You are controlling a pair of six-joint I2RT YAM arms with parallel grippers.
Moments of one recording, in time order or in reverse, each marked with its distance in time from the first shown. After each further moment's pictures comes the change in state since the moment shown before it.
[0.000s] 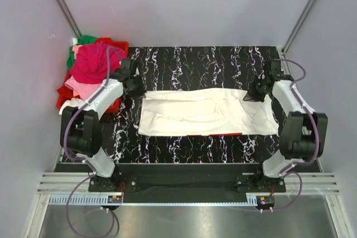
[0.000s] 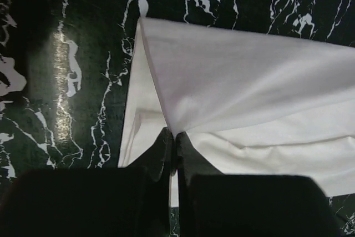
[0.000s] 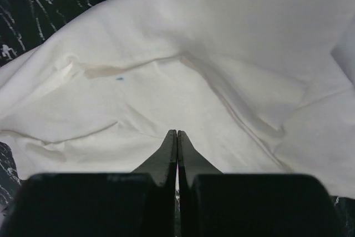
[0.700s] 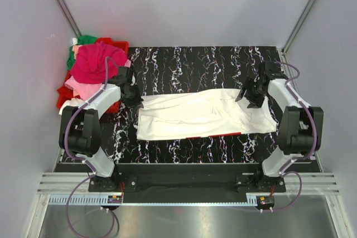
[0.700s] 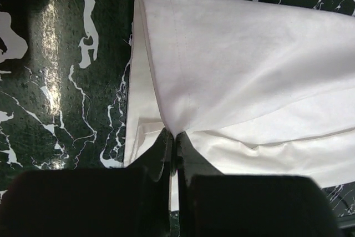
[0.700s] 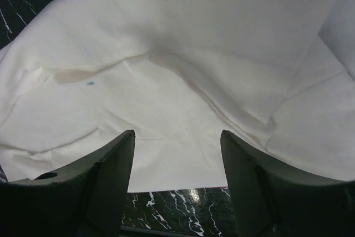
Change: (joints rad) left arm 0.074 -0.015 -0.117 0.002 0.087 0.021; right arm 0.035 -0.031 -0.028 -0.048 0.049 0.019
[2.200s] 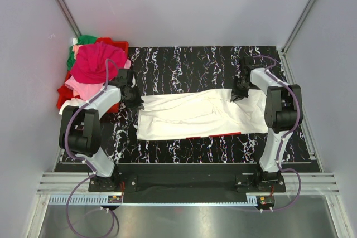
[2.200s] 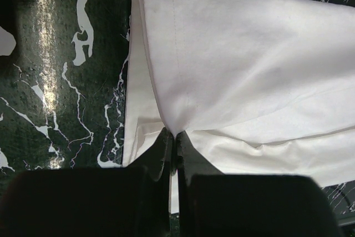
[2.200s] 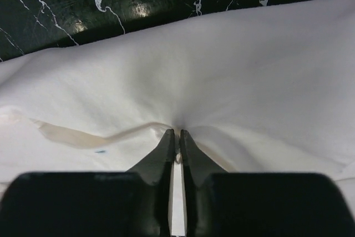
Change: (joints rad) left arm 0.000 0.000 -0.040 0.036 0.018 -0.001; right arm 0.127 0.375 0.283 -0.016 0.073 -0.081
